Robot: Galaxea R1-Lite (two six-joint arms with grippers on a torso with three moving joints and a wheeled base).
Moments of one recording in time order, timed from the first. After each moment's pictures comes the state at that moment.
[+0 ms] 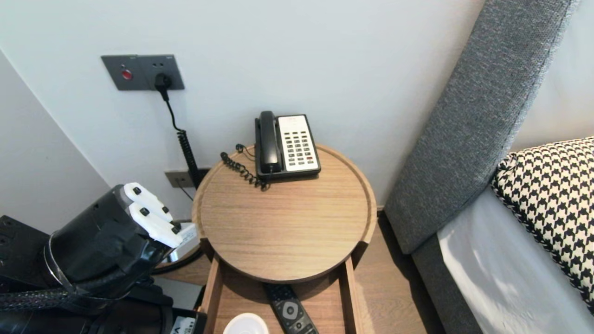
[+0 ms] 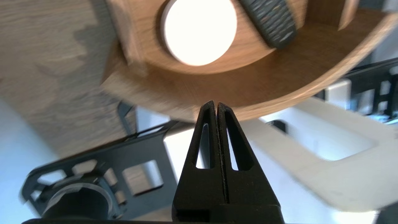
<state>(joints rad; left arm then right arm) -0.95 1.41 -1.02 0.69 0.05 -0.70 0.00 0.00 0.00 -0.05 -0.03 0.04</state>
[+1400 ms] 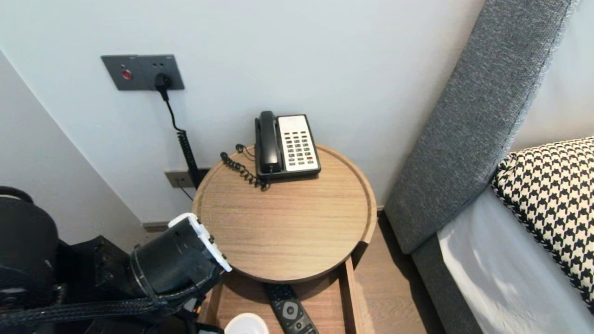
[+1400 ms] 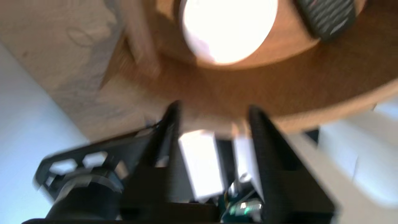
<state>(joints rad) -0.96 1.55 -0.99 0.68 0.07 -0.70 0.00 0.00 0.00 -0.05 -0.03 0.04</state>
